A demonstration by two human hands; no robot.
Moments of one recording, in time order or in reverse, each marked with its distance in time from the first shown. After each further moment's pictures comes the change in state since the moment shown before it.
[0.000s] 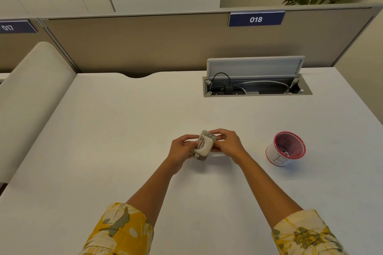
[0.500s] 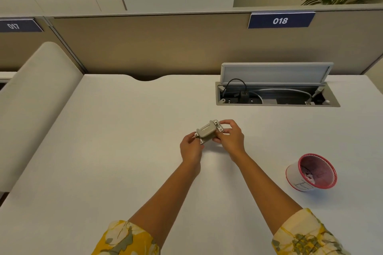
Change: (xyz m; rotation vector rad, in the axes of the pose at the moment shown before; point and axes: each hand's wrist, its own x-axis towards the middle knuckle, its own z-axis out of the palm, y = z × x) left_hand 0.056 0.028 0.021 -0.304 0.451 -0.092; right_hand 0.077 -0.023 0.035 0.114 0.236 -0.034
